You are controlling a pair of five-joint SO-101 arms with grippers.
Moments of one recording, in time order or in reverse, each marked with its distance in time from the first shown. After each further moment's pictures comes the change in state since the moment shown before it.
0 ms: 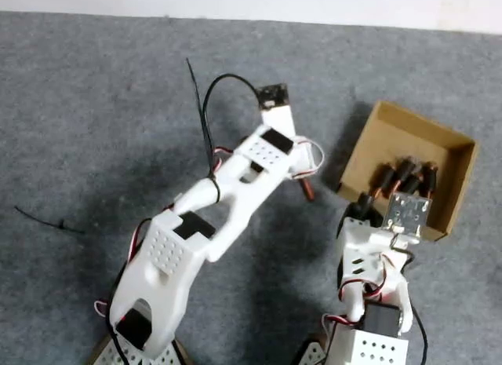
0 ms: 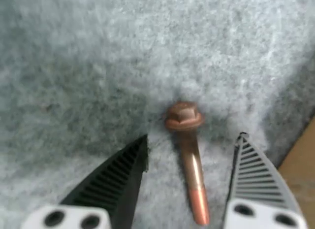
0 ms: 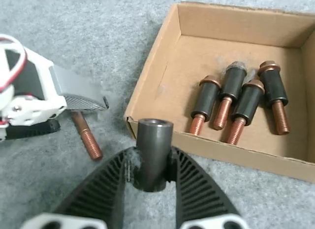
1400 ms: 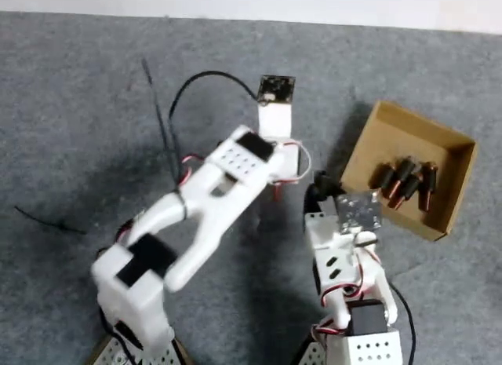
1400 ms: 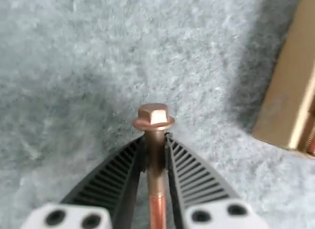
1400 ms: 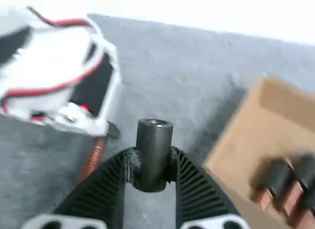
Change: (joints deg) left arm -1.6 -29.3 25.9 -5.5 -18.0; right arm -18.0 0.0 1.0 -12.8 9.1
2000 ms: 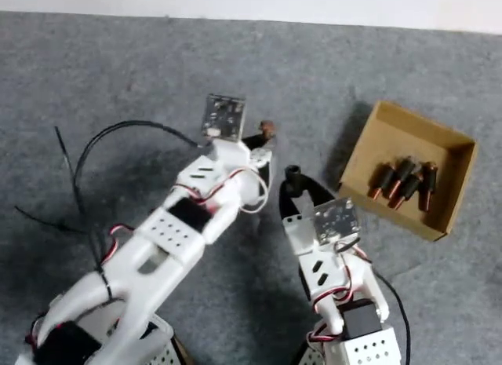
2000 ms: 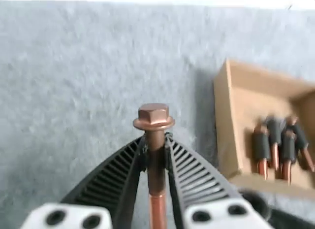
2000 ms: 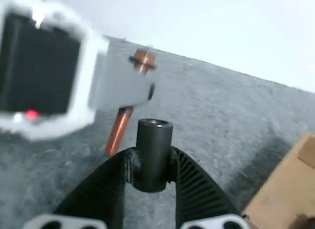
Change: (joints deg) left arm -3.5 -40.5 45.8 -42.9 -8.7; right arm -9.0 0.0 0.0 -4.7 4.2
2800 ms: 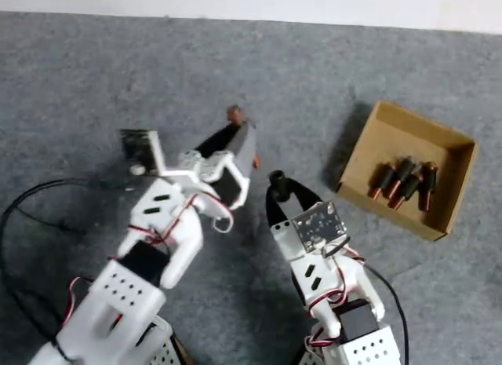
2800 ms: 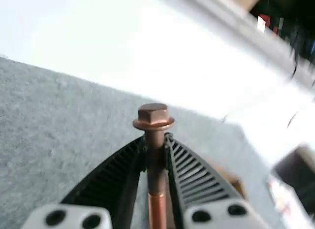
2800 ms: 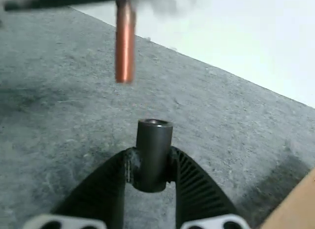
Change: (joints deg) left arm -3.1 -32.3 15.8 -6.1 15.6; right arm -5.2 0.0 0.0 0.0 2.8
